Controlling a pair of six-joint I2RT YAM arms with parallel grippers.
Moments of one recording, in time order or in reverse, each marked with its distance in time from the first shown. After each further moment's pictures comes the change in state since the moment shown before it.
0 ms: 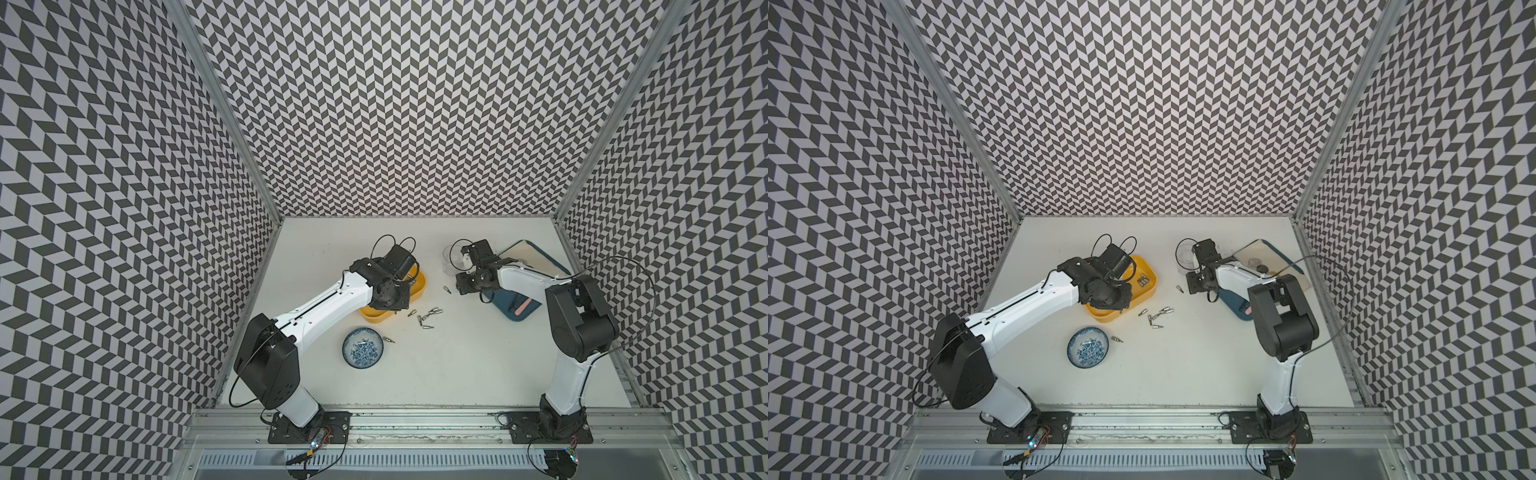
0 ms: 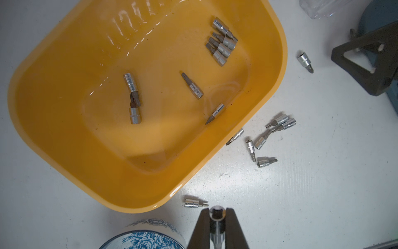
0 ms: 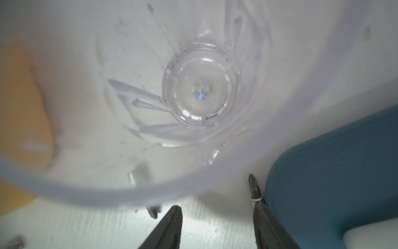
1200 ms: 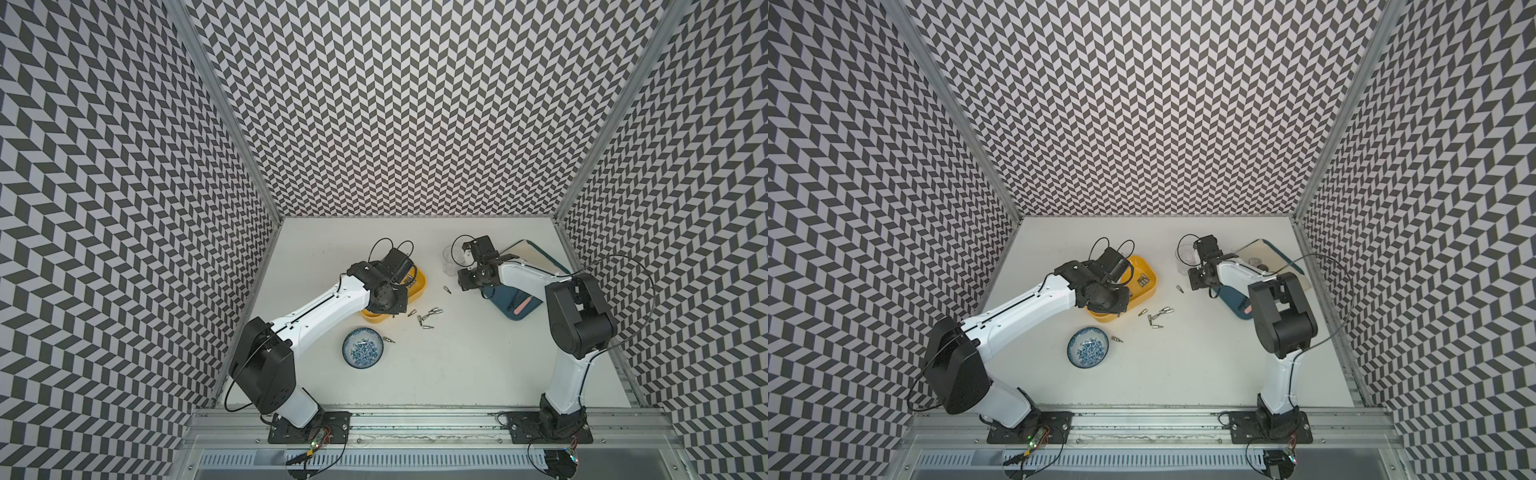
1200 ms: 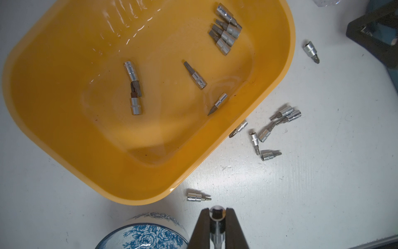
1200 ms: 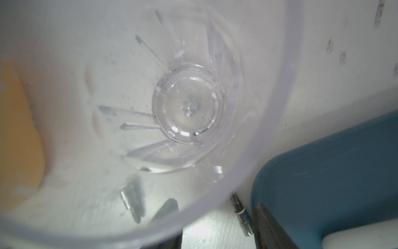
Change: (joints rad) left arm 0.000 -0.032 -0.045 0.005 0.008 0.000; right arm -0.012 0.024 0.047 -0.014 -0.008 -0.027
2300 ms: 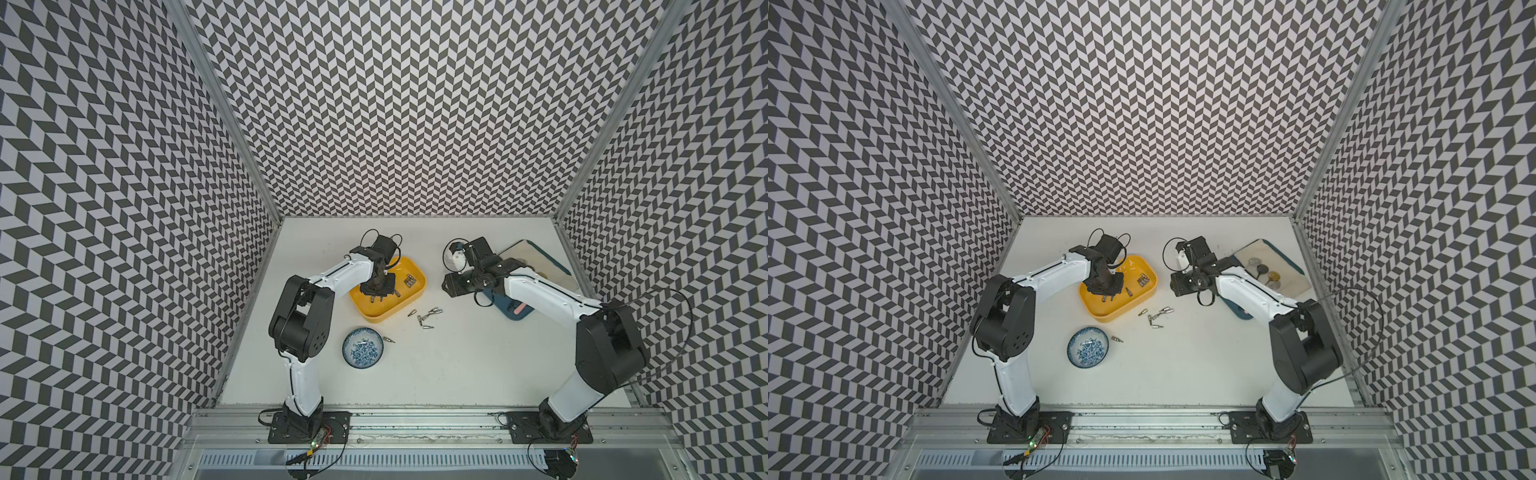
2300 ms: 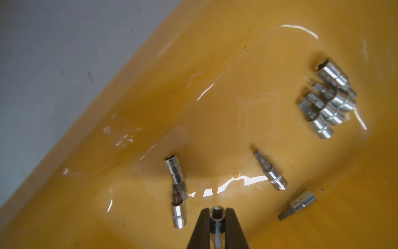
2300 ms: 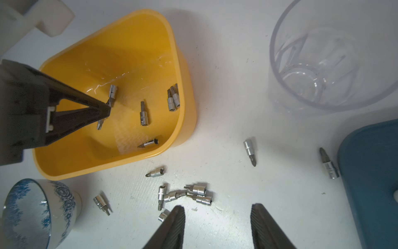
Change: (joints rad) left arm 0.248 0.377 0.122 0.153 0.016 0.233; right arm 0.155 -0.249 -0.058 -0.106 -0.140 0.097
